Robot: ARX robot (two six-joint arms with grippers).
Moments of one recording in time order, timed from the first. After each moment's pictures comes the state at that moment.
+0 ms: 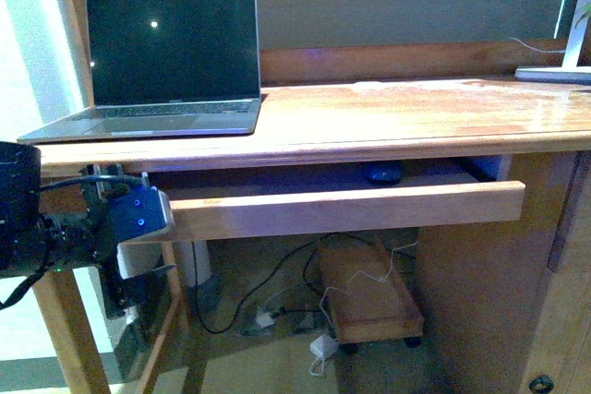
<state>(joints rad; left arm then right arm) 0.00 2.26 1.31 0.45 0.58 1.27 0.00 0.00 0.01 0.00 0.00 0.00</state>
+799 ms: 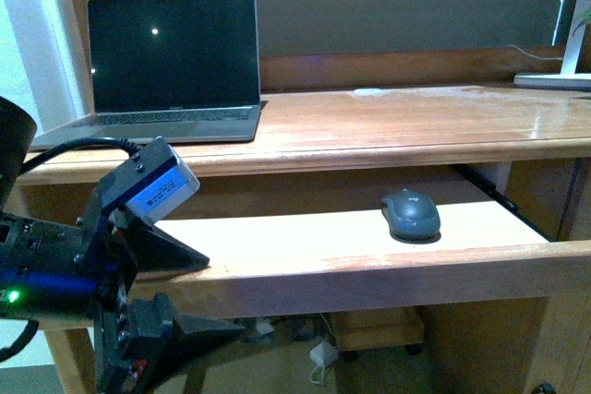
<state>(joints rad) -0.17 1.77 0.94 0.08 0.80 0.66 0.00 0.00 0.01 0.00 0.00 0.00</state>
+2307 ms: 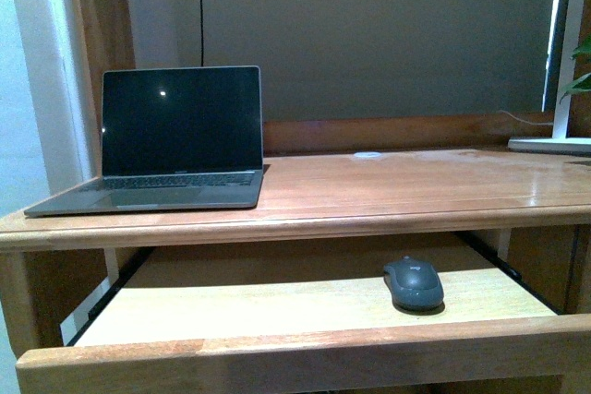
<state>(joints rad) -0.25 0.08 0.05 0.02 -0.23 -0.01 0.00 0.00 0.01 0.00 0.00 0.00</state>
